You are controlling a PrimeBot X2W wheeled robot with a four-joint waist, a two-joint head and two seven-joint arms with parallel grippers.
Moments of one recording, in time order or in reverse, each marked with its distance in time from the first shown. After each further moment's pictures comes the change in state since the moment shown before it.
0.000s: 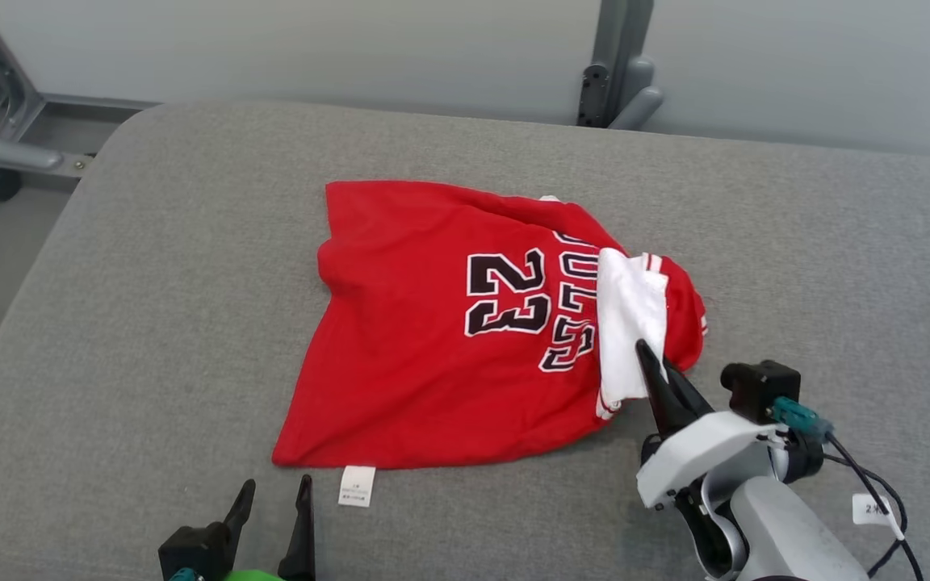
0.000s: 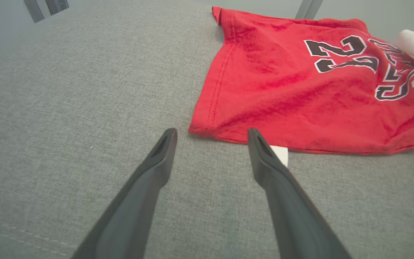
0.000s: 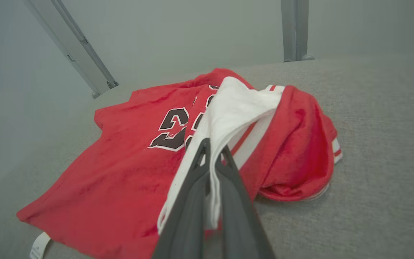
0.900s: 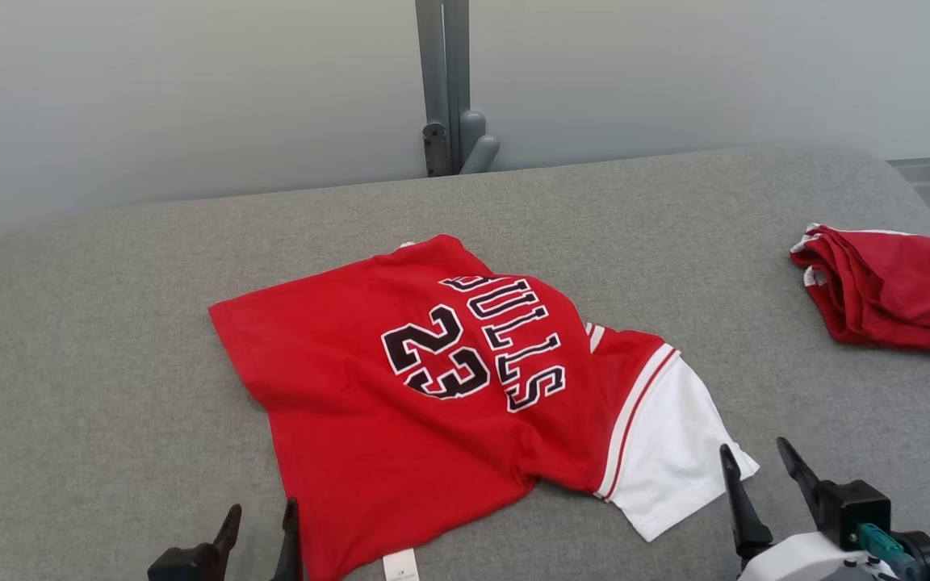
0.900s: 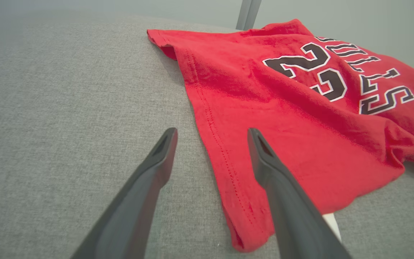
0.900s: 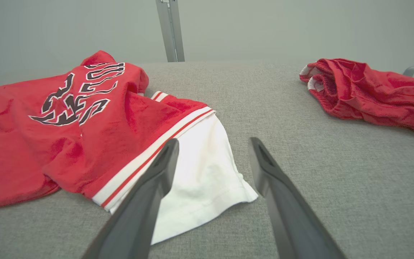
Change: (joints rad) left arm 0.029 0.000 0.012 0.021 -0.021 0.021 0.000; right arm 0.341 0.000 -0.257 -0.236 -0.334 0.000 0.000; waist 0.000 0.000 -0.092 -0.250
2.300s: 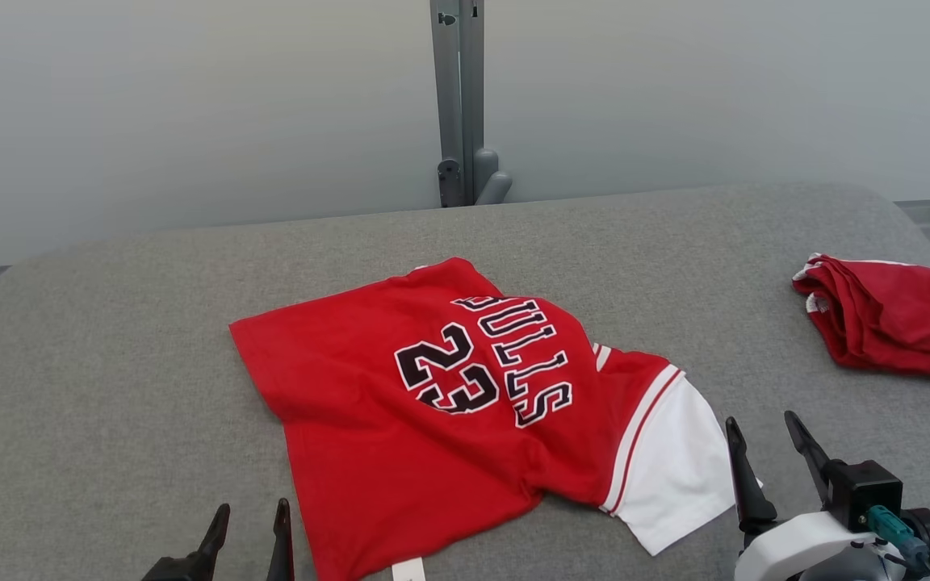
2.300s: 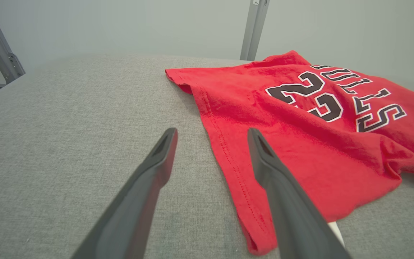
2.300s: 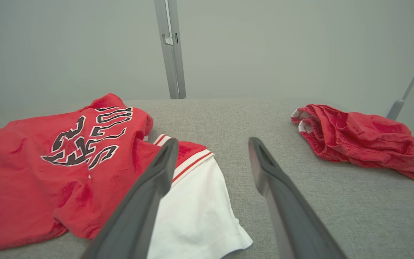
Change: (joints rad) left arm 0.060 0.000 0.053 -0.102 0.093 0.000 0.000; right arm -0.009 -0.001 -0.040 -0.054 0.002 0.000 0.000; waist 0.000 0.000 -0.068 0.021
